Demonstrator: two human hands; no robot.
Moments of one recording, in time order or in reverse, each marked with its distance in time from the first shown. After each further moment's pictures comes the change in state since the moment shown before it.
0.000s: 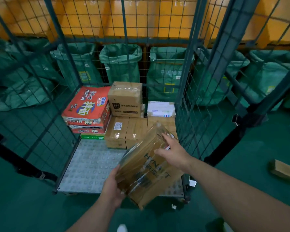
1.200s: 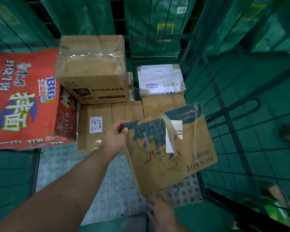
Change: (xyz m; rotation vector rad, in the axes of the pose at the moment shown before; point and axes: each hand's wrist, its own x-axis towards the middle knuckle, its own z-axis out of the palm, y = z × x) left_hand 0.522 0.223 0.203 0.901 -0.128 0.283; right_hand 0.388 0.133 0.202 0.959 0.170 1.047
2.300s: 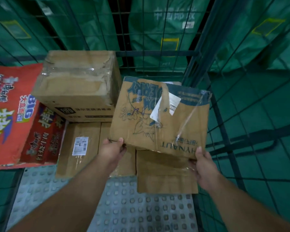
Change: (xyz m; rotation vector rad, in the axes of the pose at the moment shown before) left_hand 0.101 0.037 0.097 -0.663 0.118 -0.334; right_hand 0.111 -0.297 -0.120 0.008 0.098 -0.435
